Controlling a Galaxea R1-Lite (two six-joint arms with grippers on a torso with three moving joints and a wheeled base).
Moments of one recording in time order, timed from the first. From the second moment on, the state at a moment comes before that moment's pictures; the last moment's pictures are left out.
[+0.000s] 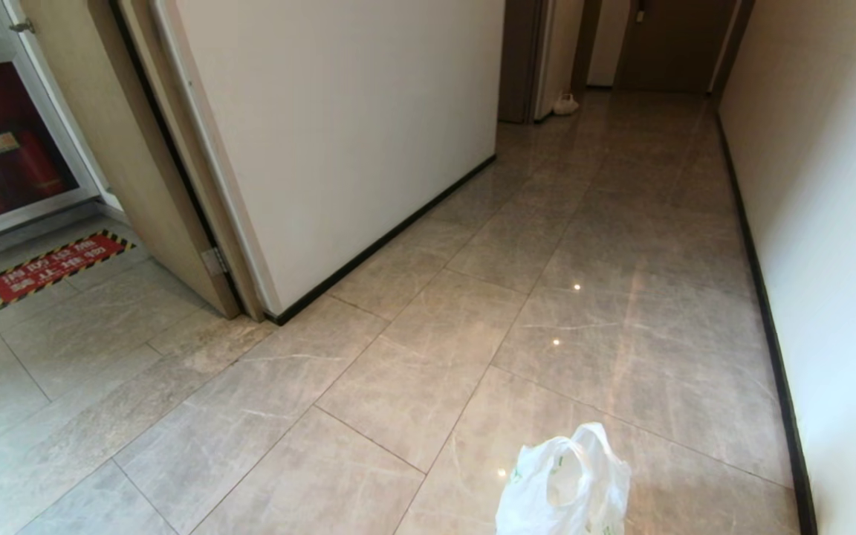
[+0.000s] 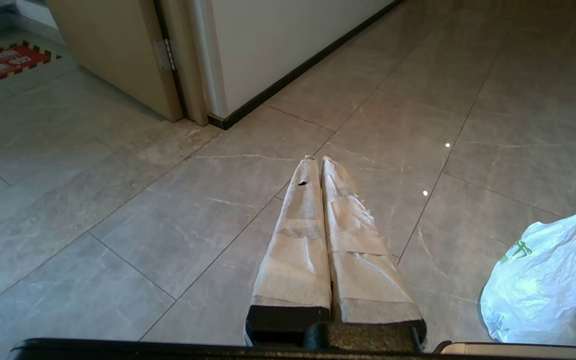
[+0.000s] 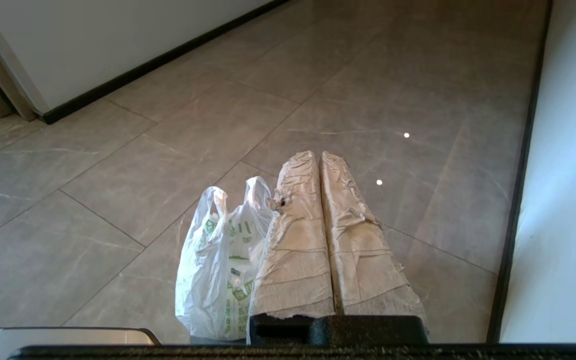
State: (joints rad) left arm 0.00 0.00 0.00 0.00 0.00 -0.01; right arm -0.01 0.00 0.00 0.00 0.01 -0.04
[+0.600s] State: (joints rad) left arm 0.00 0.00 0.00 0.00 0.00 -0.01; right arm -0.01 0.00 0.00 0.00 0.01 -0.04
